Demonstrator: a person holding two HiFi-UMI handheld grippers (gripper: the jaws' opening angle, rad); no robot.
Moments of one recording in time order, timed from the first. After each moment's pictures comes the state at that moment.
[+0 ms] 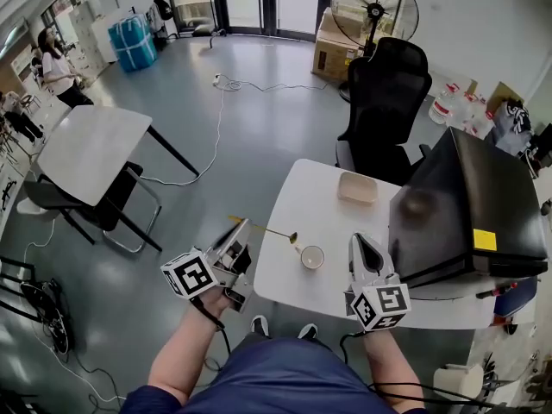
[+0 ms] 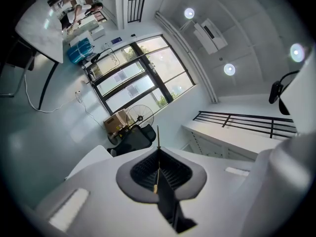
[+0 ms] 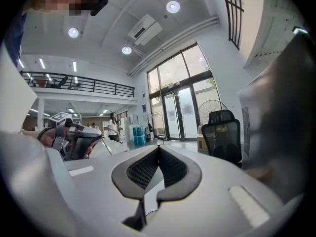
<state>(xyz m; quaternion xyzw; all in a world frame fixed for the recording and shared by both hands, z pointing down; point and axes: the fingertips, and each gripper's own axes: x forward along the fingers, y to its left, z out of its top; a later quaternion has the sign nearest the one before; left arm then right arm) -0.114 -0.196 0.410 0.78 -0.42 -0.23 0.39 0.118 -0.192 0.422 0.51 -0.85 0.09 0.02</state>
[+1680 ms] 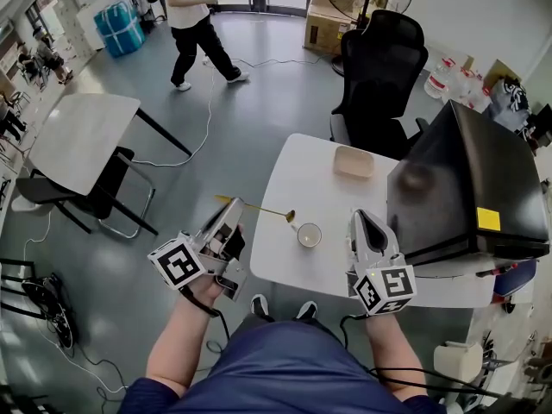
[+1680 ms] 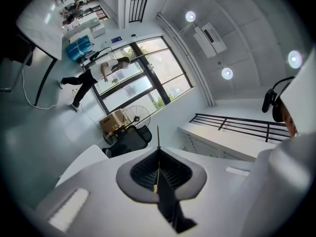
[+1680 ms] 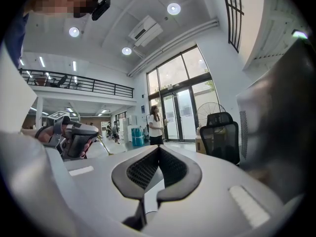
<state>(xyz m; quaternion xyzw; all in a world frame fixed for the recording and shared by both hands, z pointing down) -0.108 -0.192 0.393 0.79 -0.39 -0.26 0.40 0.127 -0.192 0.413 0.52 -0.85 0.08 0.01</state>
